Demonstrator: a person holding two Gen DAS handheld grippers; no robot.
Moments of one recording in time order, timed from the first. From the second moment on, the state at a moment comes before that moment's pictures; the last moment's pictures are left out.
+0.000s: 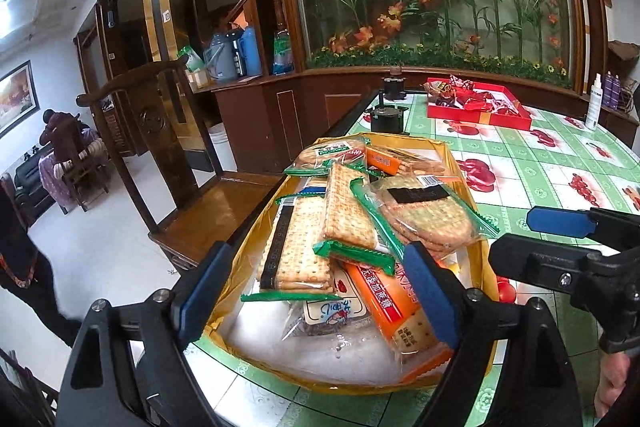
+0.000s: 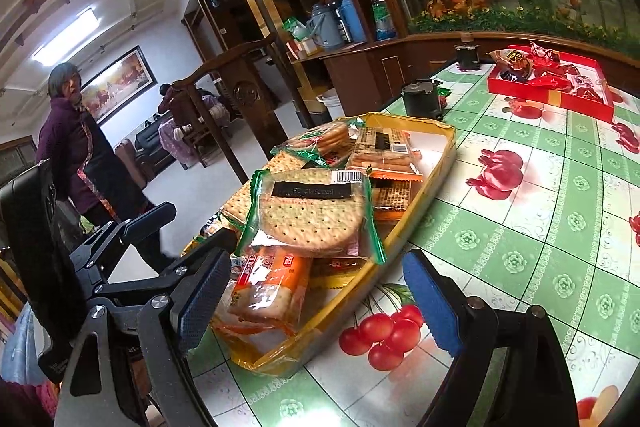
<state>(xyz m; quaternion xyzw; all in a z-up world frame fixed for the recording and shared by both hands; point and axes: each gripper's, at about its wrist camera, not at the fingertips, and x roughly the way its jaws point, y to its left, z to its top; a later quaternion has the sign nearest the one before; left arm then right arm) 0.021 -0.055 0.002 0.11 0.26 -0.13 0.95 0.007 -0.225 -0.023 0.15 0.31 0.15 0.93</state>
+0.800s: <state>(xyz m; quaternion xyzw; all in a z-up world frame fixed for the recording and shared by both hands) 0.016 -0.050 -0.007 0.13 0.24 -0.05 0.96 0.008 -0.232 -0.026 0.16 0.32 0.11 0.93</state>
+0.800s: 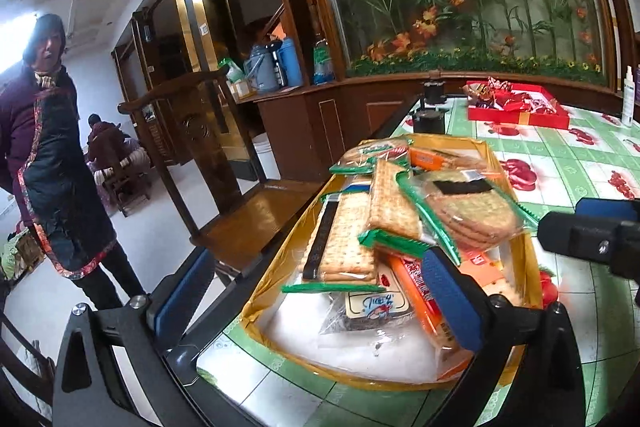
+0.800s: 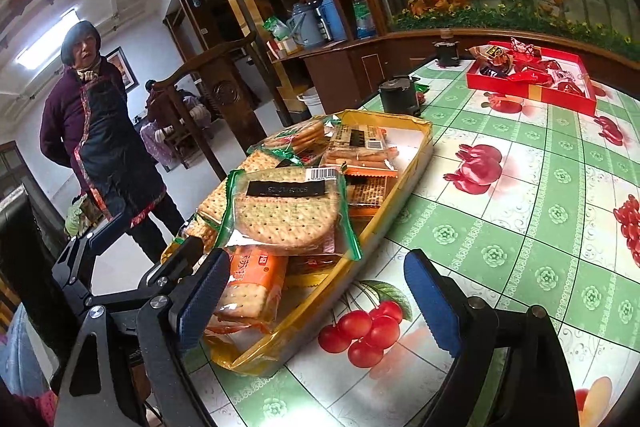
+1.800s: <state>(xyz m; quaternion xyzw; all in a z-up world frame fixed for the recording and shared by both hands) 0.006 -0.027 -0.014 0.11 0.28 -0.04 0.95 -0.025 -0.226 -0.019 0.14 0.28 0.08 0.95</state>
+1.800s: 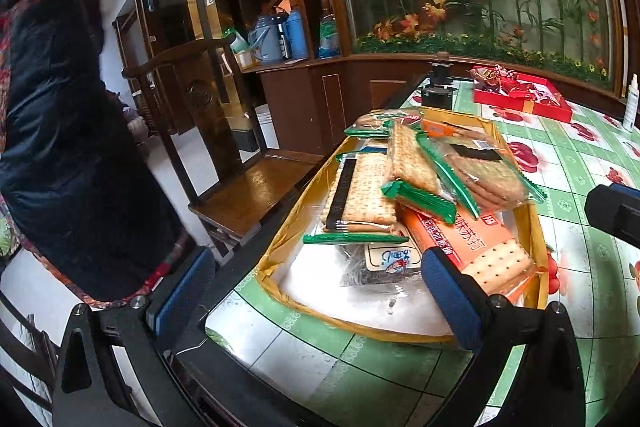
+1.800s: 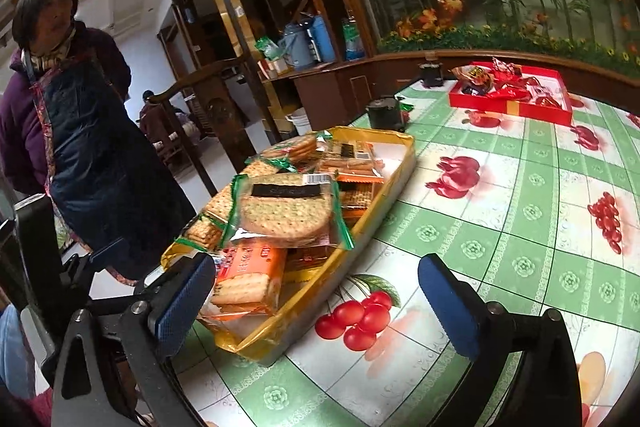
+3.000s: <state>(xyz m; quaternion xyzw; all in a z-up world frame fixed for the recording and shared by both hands) 0.002 -0.036 -0.019 0.13 0.28 -0.05 0.95 -0.026 -0.219 -0.020 0.13 0.29 0.08 0.95</state>
